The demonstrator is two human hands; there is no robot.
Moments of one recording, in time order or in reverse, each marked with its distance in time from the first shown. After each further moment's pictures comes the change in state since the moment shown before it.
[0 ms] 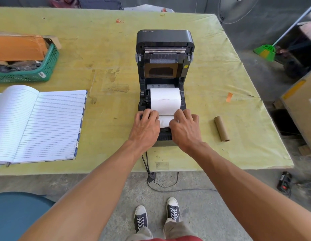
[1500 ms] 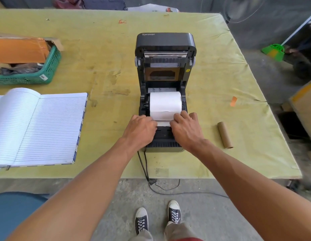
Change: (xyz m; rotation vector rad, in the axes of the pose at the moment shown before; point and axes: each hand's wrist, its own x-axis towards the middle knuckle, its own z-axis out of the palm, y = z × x) left_hand 0.020 -0.025 0.005 -0.073 -0.064 -0.012; right_hand 0.026 0.017 -0.006 -0.069 -0.117 -0.181
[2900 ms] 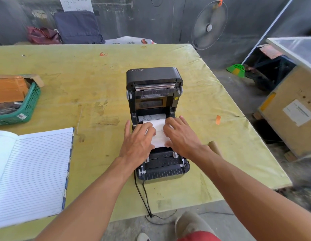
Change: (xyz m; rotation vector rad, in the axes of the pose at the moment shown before) left_hand 0.038 -0.019 -0.016 0.009 0.192 0.100; right_hand 0.042 0.019 -0.029 0.048 0.093 0.019
